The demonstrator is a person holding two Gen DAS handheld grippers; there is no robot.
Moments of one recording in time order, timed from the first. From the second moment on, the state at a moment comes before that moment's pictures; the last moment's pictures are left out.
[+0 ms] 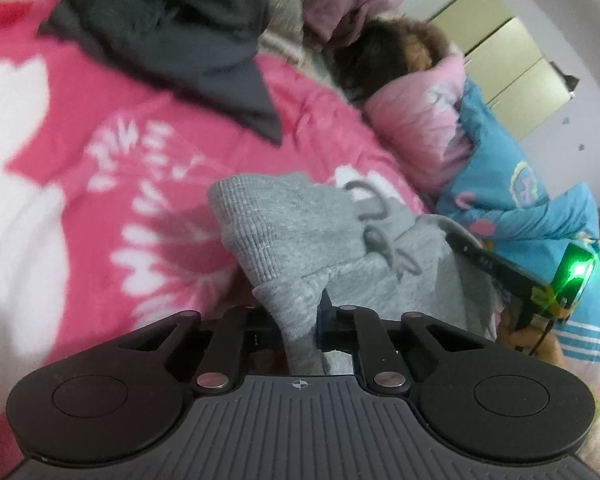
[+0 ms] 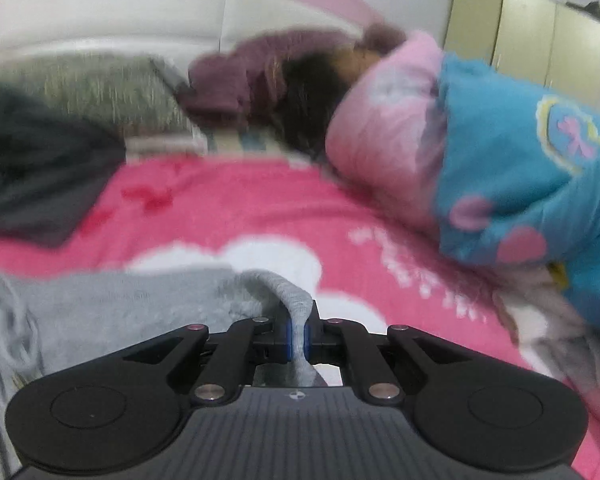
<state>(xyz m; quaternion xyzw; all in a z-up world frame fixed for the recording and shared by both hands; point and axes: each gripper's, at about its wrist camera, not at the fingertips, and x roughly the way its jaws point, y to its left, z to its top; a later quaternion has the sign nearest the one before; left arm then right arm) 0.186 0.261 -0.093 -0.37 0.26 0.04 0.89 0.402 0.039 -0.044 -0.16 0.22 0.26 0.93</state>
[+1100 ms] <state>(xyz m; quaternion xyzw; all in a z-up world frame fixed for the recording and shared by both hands) 0.188 0.271 -0.103 -0.36 0.31 0.06 0.88 0.442 0.151 -0.045 -0.02 0.50 0.28 0.82</state>
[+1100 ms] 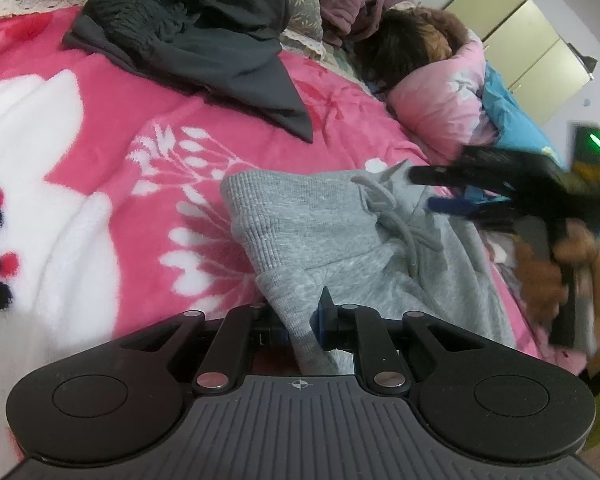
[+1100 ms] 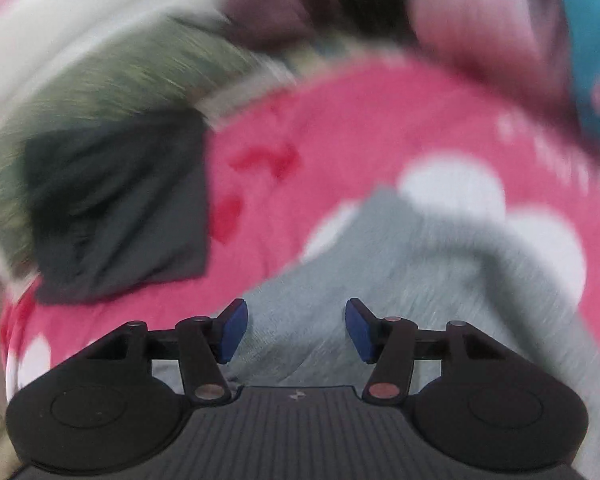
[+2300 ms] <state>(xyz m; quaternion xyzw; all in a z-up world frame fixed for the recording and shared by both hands) 0.178 0.281 -0.108 -0.41 0.30 0.05 0.86 0.430 0.200 -0.034 0.00 0.46 0.26 0.85</state>
